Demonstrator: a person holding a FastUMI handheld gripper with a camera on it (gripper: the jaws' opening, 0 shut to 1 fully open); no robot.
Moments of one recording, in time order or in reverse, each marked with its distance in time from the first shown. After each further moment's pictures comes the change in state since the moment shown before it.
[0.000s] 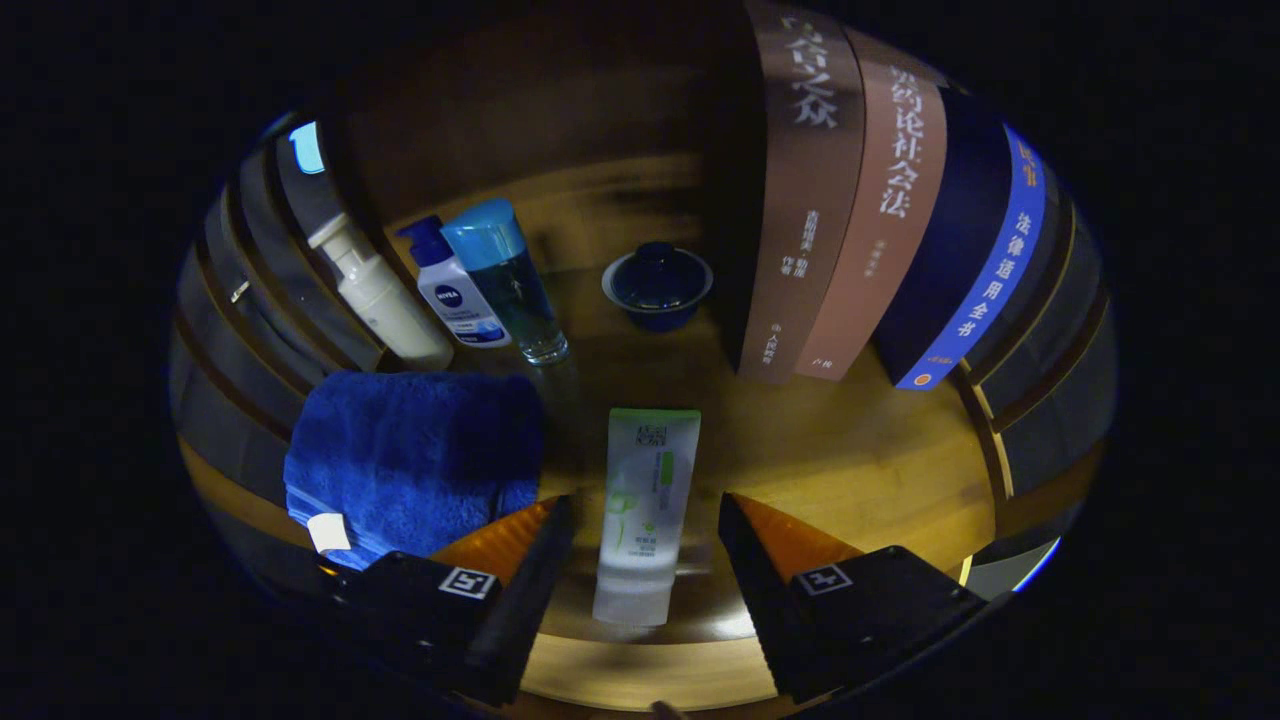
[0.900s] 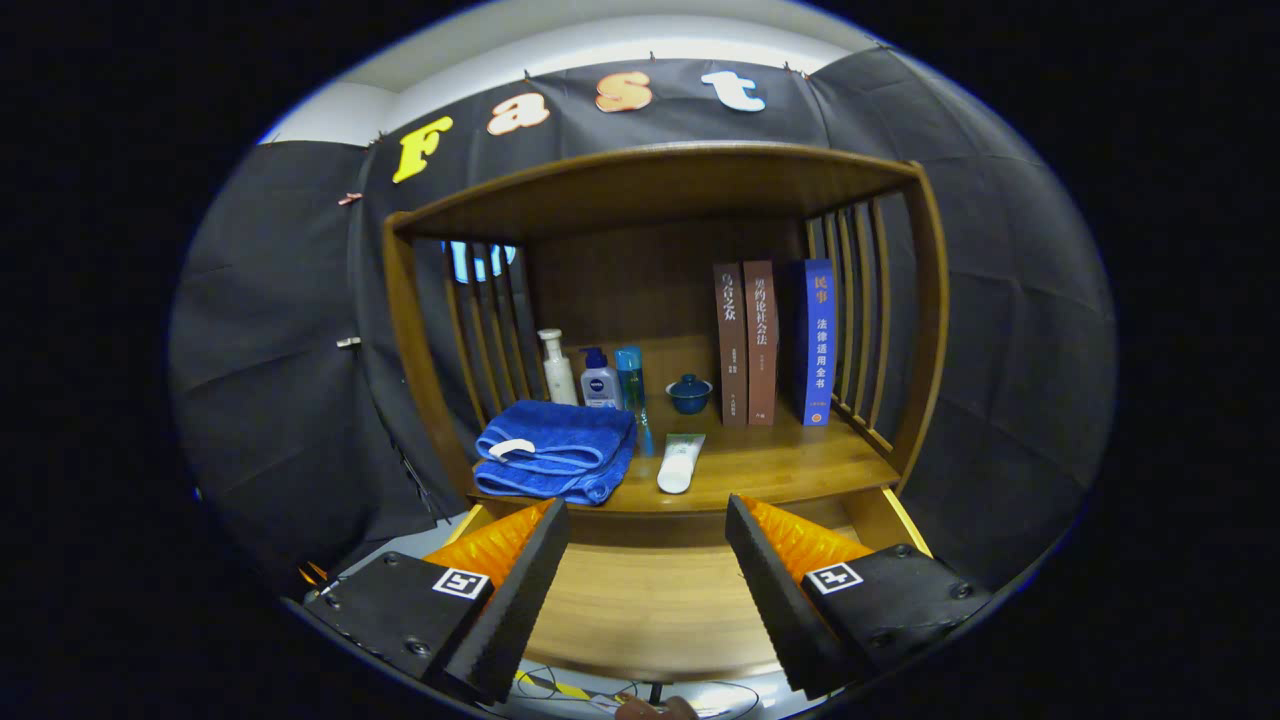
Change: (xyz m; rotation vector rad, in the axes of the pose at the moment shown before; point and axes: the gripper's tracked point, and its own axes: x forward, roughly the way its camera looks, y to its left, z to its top) arm -0.240 0.011 -0.138 -0.060 -0.664 0.109
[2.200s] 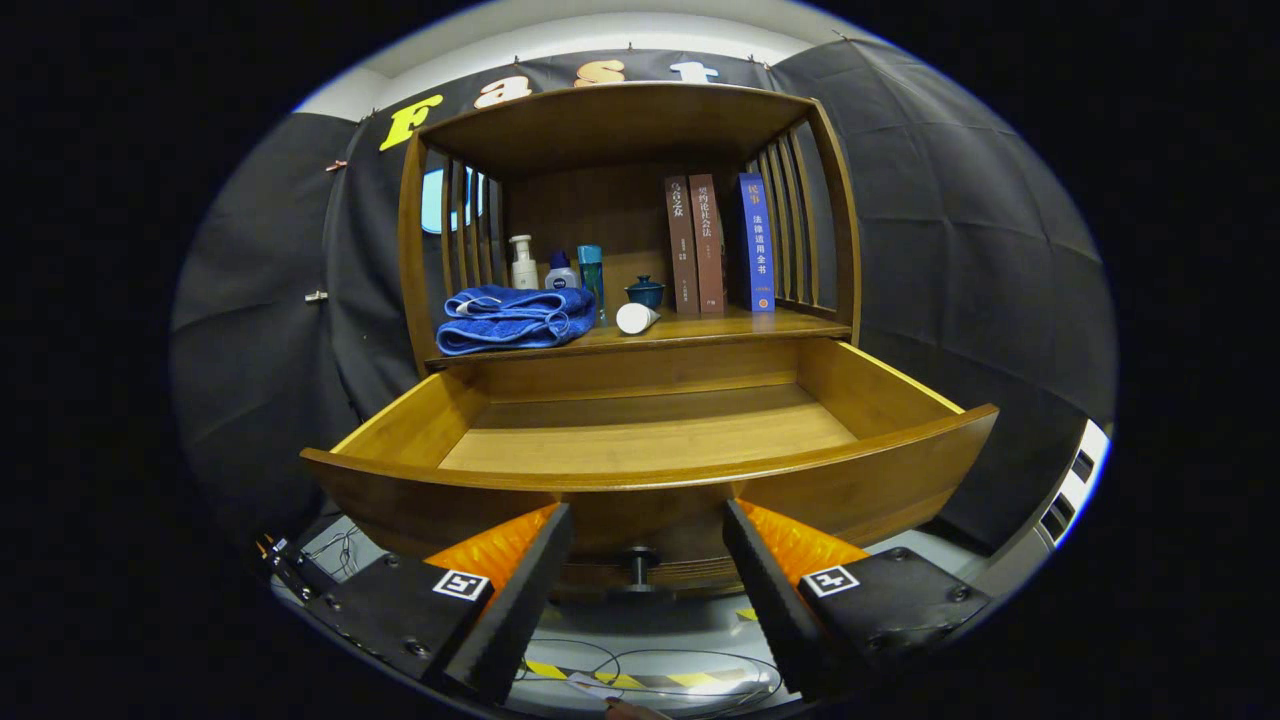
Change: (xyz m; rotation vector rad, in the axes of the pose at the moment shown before) arm -0.027 -0.012 -0.172 0.019 0.068 -0.142
